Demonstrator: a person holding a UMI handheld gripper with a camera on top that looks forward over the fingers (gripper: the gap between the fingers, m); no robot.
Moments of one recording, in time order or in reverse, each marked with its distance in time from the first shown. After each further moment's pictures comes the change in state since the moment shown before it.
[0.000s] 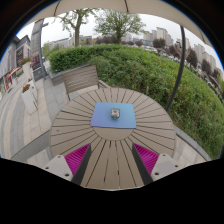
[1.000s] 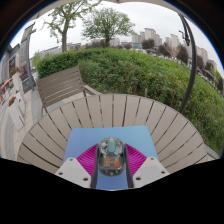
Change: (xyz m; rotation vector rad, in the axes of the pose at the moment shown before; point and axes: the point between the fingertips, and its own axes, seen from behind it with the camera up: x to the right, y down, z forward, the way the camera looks) arm 0.020 -0.110 0.344 0.069 0.067 0.096
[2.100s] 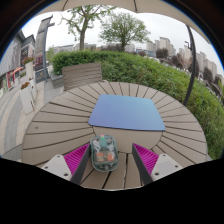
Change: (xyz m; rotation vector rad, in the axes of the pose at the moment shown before) arm -0.043 0.150 -0.137 0.057 -0.083 -0.138
